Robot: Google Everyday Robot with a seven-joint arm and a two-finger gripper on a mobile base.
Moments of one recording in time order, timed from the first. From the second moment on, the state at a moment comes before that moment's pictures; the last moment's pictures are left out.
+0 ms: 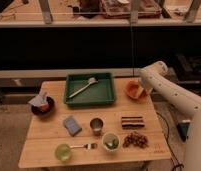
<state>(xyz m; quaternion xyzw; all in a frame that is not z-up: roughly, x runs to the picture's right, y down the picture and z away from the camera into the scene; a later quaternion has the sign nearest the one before) 0.294 -0.014 0.925 -0.13 -0.01 -0.40 0.91</state>
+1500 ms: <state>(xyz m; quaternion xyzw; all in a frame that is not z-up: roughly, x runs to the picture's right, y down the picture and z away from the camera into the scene) 0.298 -0.011 0.964 -0.15 0.01 -0.42 0.90</state>
